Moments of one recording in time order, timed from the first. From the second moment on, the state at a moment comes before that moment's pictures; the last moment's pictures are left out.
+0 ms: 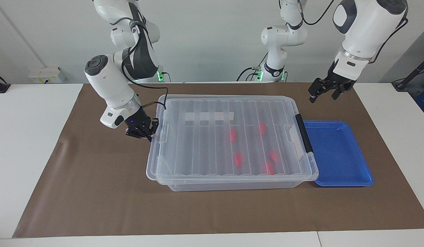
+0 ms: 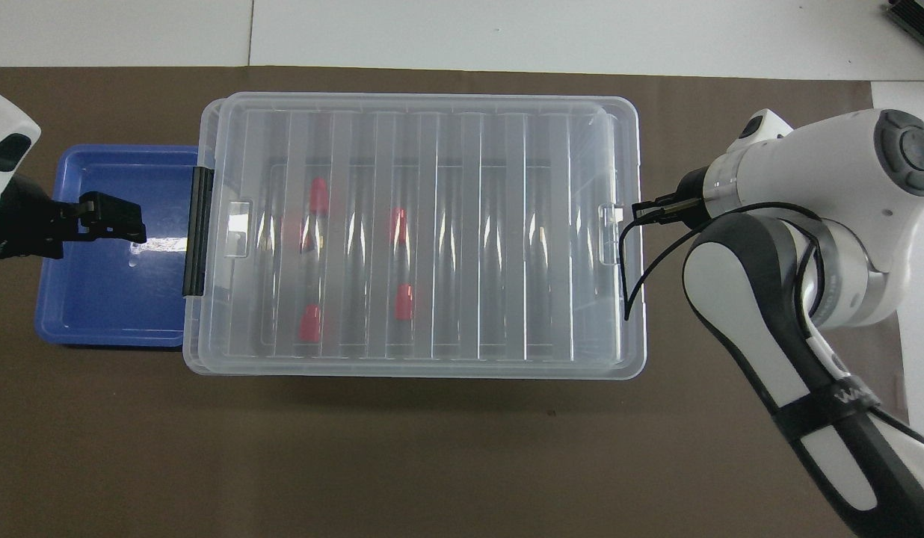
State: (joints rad) left arm -0.04 -0.03 -0.06 -1.67 -0.04 1.67 -0.21; right arm 0.22 0.17 -0.06 -1.83 0.26 2.14 -0.16
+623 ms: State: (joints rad) left arm -0.04 -0.03 -0.06 -1.67 -0.04 1.67 -0.21; right arm 0.20 0.15 -0.08 -1.83 0.21 2.12 -0.16
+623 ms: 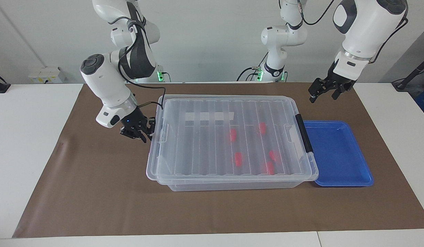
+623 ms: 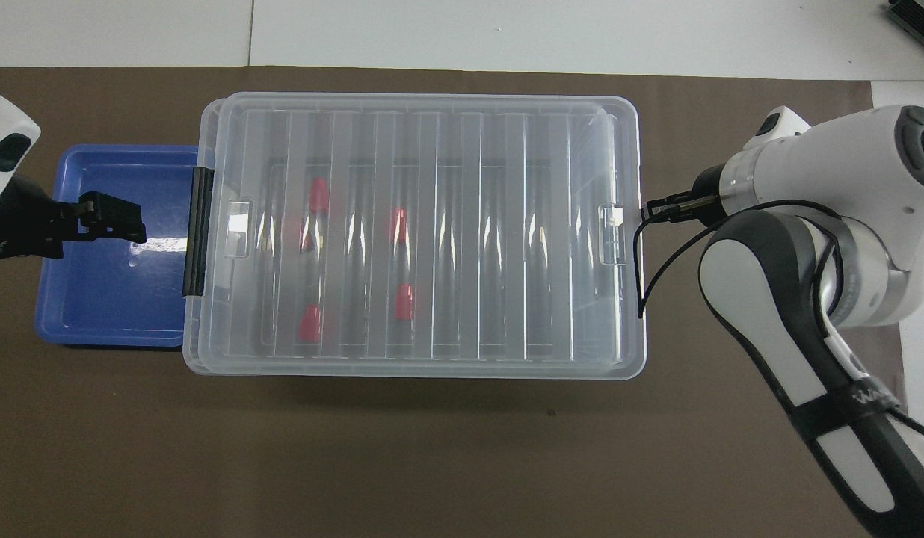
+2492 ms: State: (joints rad) left arm -0.04 -0.03 -0.06 -1.67 -0.01 1.67 -0.21; right arm 0.09 0.00 -0.09 -1.54 -0.03 1.46 0.06
